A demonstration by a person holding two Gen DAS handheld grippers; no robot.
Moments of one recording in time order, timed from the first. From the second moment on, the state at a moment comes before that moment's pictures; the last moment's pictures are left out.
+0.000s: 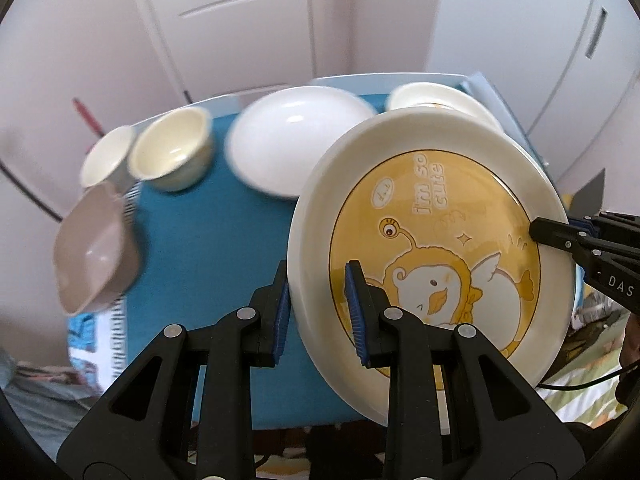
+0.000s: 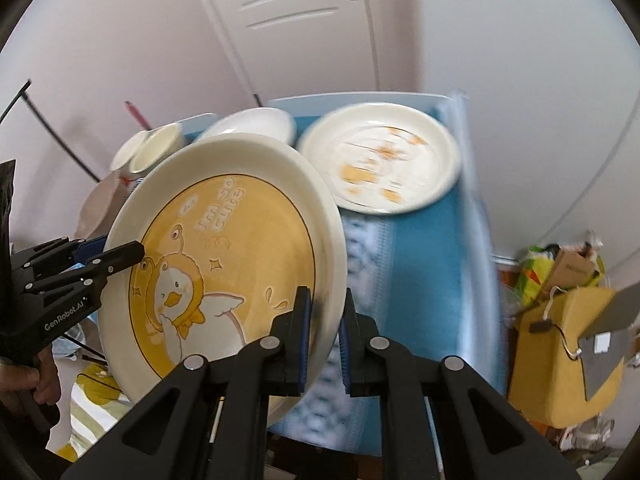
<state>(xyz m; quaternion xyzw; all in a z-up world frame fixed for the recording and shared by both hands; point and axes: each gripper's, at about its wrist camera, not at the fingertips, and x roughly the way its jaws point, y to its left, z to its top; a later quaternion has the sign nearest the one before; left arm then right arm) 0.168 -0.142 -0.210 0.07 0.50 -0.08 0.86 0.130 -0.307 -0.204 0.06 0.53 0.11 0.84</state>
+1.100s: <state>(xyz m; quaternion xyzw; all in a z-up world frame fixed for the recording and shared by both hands) 0.207 0.019 -0.297 0.10 0.53 -0.11 0.84 0.166 -0.128 -0.283 0.07 0.58 0.08 0.81</state>
